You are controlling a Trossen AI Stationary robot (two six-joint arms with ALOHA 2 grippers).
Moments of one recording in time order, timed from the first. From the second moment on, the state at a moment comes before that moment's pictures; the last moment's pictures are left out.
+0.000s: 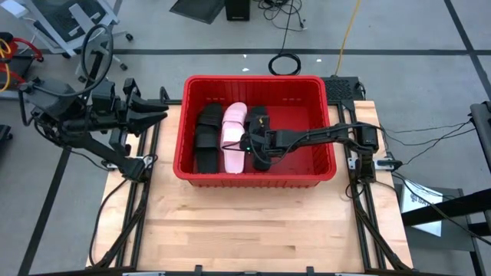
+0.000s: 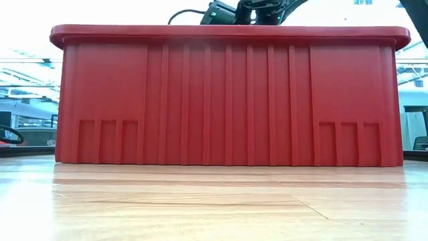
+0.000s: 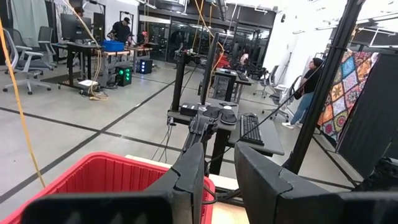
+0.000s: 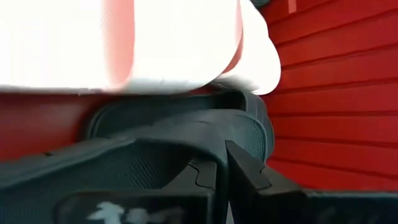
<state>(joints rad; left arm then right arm) -0.35 1.10 1.89 -0.75 -0.45 -0.19 -0.11 1.93 1.40 -0.51 0.65 -0.31</state>
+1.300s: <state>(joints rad) -0.35 1.10 1.89 -0.76 -0.45 -0.18 -0.07 1.86 1.40 -0.52 0.65 -0.27</state>
